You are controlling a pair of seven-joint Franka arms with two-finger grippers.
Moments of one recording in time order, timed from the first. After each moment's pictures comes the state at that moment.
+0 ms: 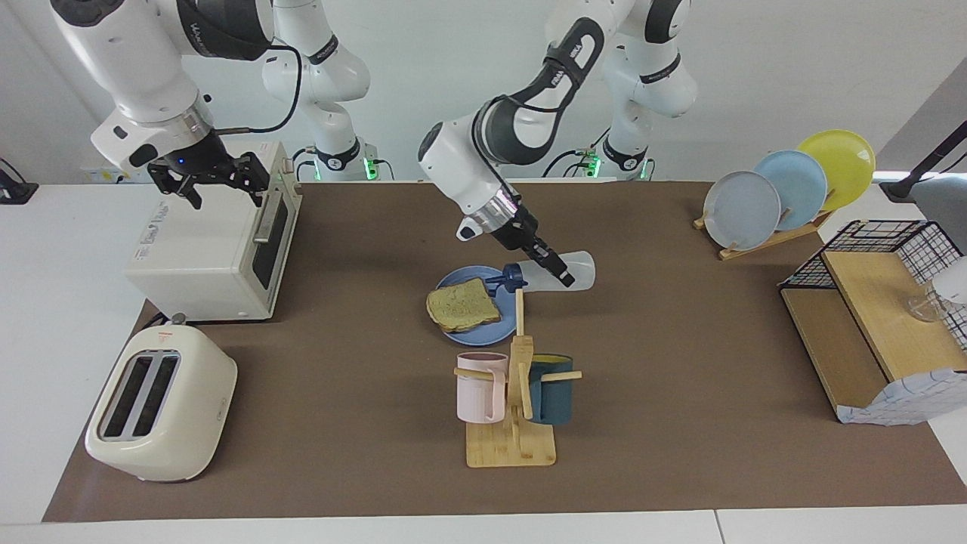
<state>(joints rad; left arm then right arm) -0.87 0.35 0.09 -1.64 0.69 1.76 0.09 -0.01 -0.01 -0.01 -1.61 -0.06 1.48 -0.08</state>
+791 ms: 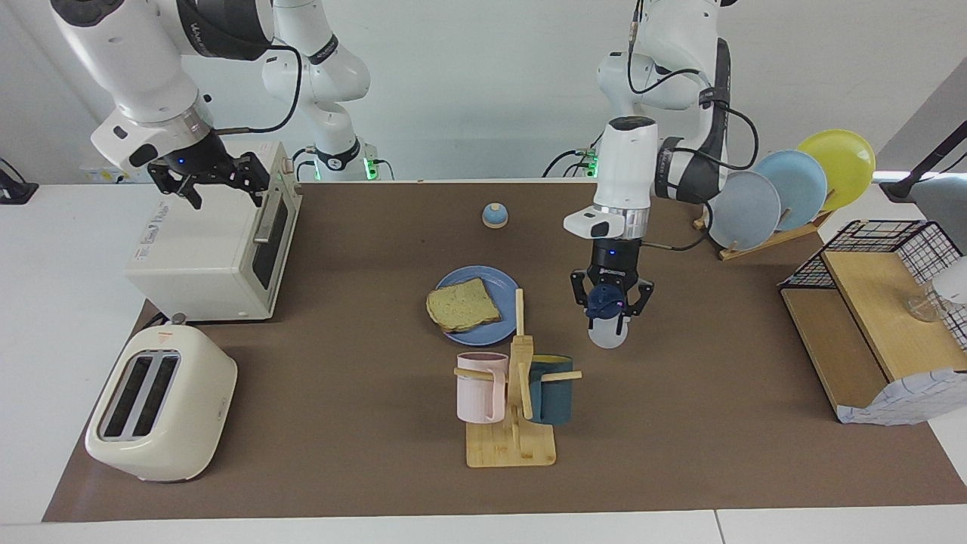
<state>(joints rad) -0.45 0.12 0.09 -2.15 0.42 2.93 -0.27 -0.01 -0.01 -0.01 -1.61 -0.06 1.48 -0.08</state>
